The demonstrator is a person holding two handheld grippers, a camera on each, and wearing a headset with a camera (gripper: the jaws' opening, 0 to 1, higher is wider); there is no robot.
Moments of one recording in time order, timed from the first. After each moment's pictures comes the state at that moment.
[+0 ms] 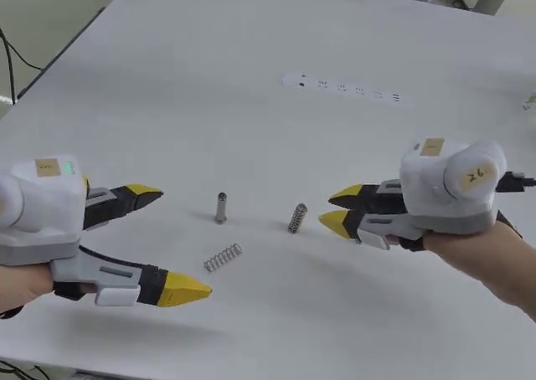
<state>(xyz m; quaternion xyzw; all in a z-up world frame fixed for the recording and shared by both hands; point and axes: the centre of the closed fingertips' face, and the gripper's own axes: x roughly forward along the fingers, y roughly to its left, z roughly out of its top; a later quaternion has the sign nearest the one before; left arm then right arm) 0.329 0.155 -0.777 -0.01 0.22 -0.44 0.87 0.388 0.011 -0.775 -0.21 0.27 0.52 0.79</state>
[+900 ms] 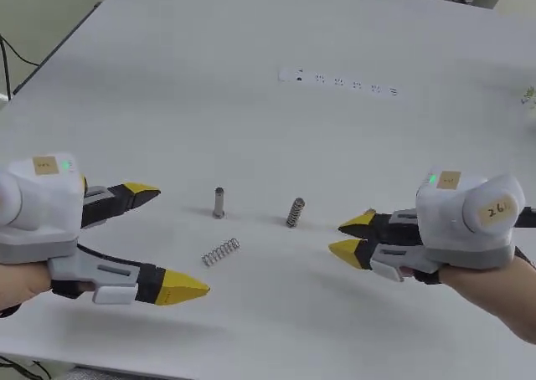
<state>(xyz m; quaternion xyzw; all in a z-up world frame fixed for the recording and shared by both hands) 0.325 0.154 -0.781 -0.01 0.23 -0.44 0.87 0.361 -0.004 -0.798 -0.20 0.30 0.52 0.78</state>
